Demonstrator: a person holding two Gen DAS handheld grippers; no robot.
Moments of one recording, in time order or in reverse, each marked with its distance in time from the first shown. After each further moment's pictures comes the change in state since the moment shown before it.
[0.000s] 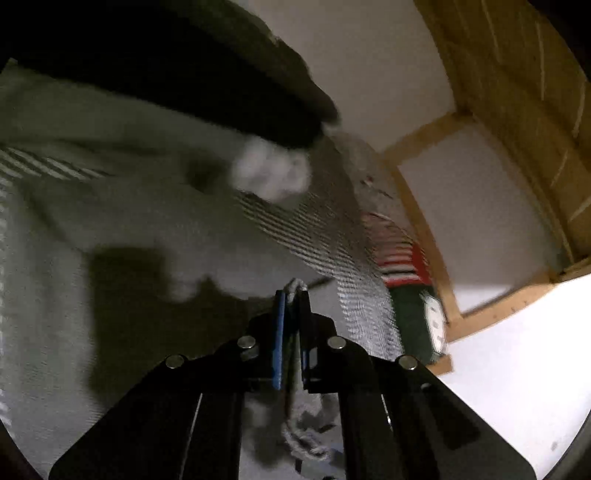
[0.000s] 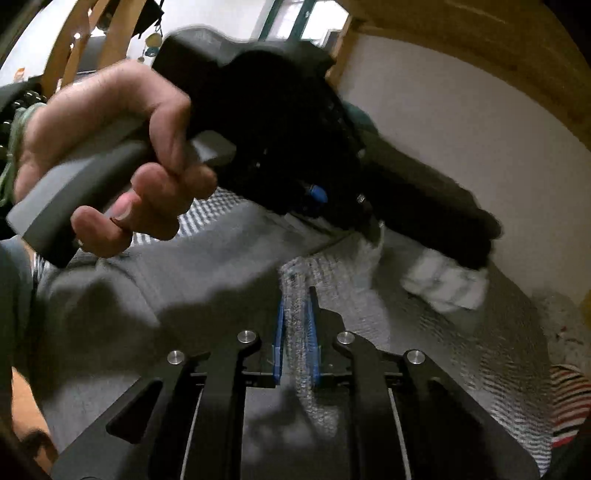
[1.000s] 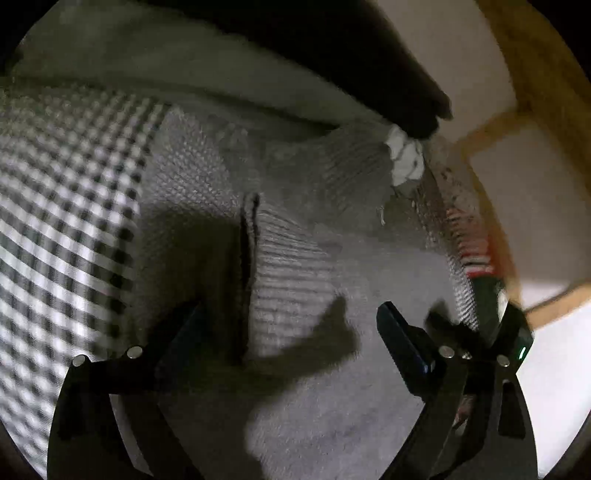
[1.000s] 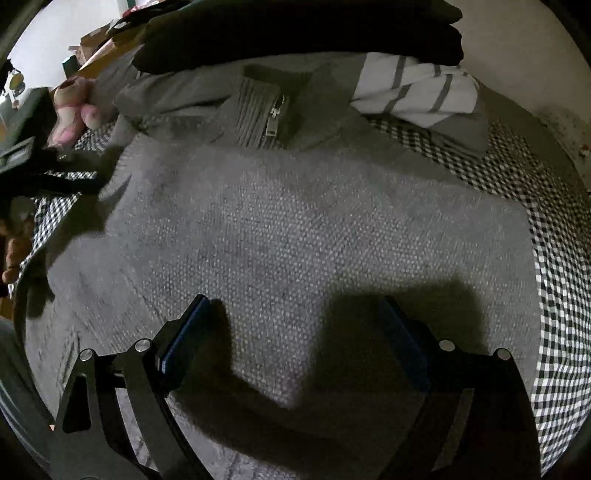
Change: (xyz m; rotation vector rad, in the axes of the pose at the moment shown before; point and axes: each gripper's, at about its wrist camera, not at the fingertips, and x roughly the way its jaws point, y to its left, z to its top) left arm -0.009 0.137 -0.009 -0.039 0.067 0.198; right arm 0.069 -0.127 -0.096 0.463 0.419 -0.020
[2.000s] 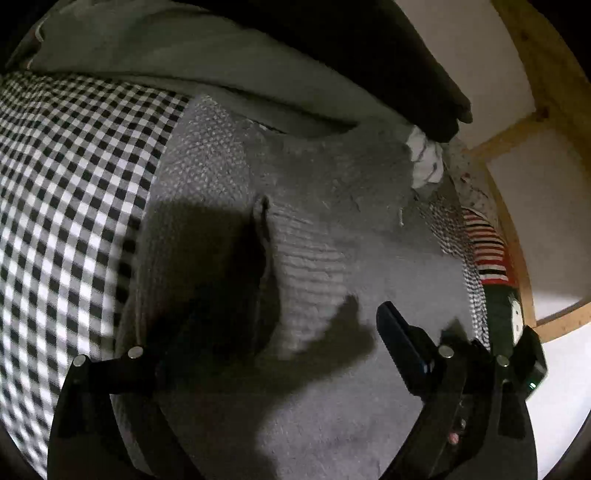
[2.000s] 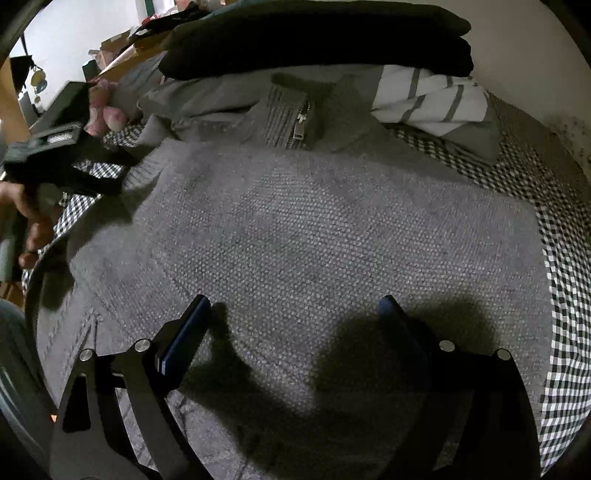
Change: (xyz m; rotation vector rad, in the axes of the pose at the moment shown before) left arm -0.013 -0.001 -0.017 -0.023 -0.016 0.084; right arm -0.010 0.011 -0.016 -0.029 -0.061 0.052
